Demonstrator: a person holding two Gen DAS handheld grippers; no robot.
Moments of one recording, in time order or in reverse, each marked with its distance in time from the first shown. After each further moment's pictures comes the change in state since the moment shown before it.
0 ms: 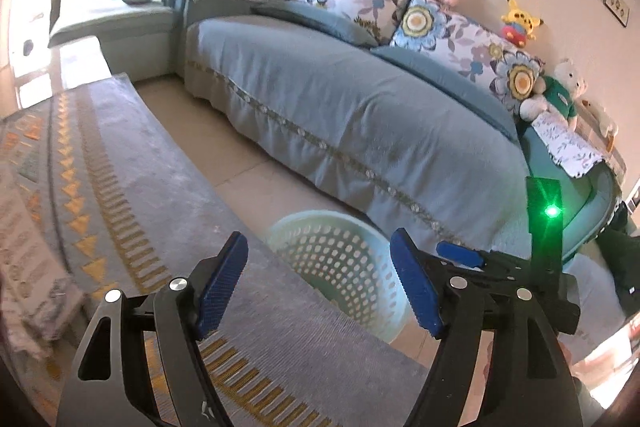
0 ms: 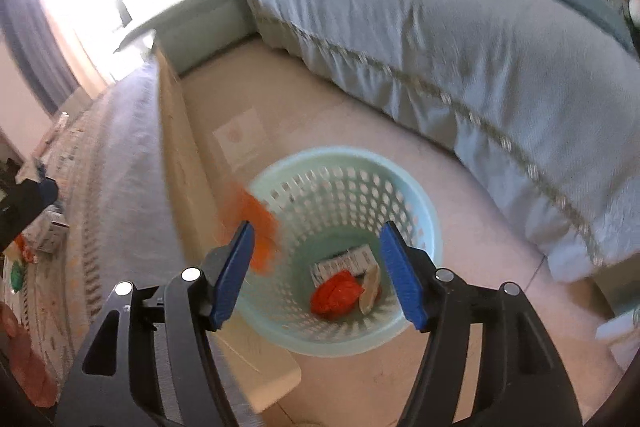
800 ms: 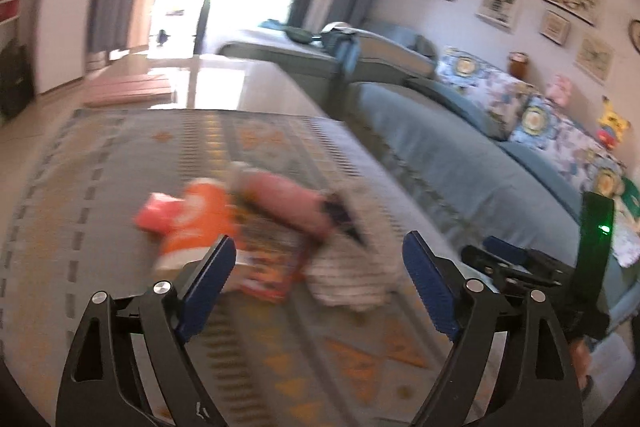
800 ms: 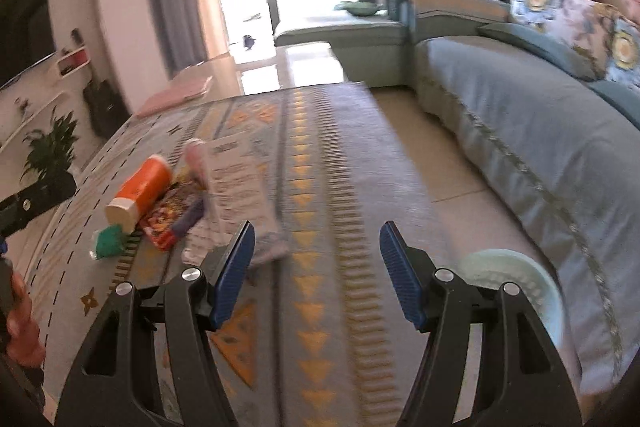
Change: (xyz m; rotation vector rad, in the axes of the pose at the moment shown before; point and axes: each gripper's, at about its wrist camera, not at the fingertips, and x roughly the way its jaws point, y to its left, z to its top) left arm -0.227 0.193 -0.038 -0.277 -0.206 0.386; right arm -0.031 0.259 -0.002 -0.404 -0.117 0.307
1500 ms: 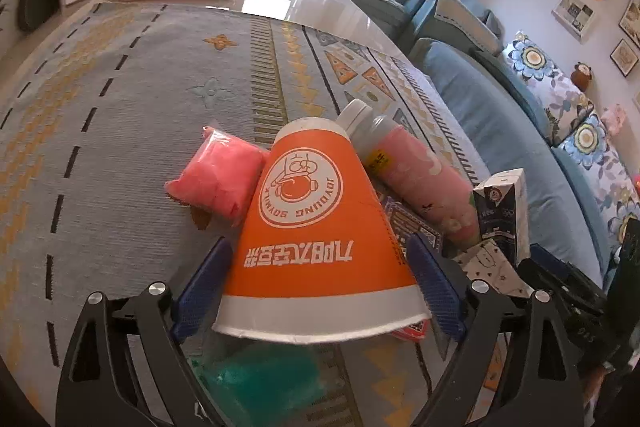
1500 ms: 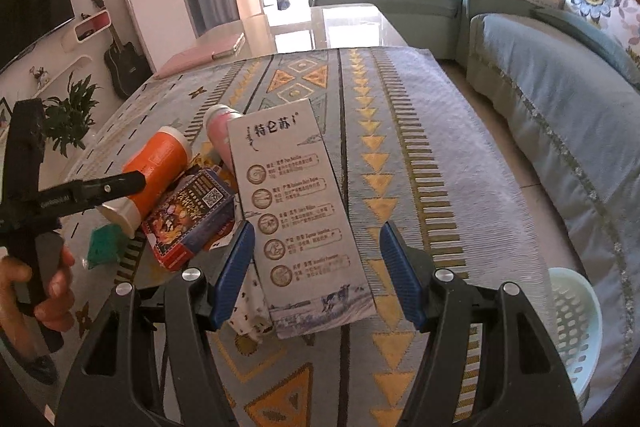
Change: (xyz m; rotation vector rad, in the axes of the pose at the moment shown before) left arm 0.111 0.094 0.001 -0.191 0.239 0.053; right arm 0.088 0.035 0.013 -0.038 0.128 0.097
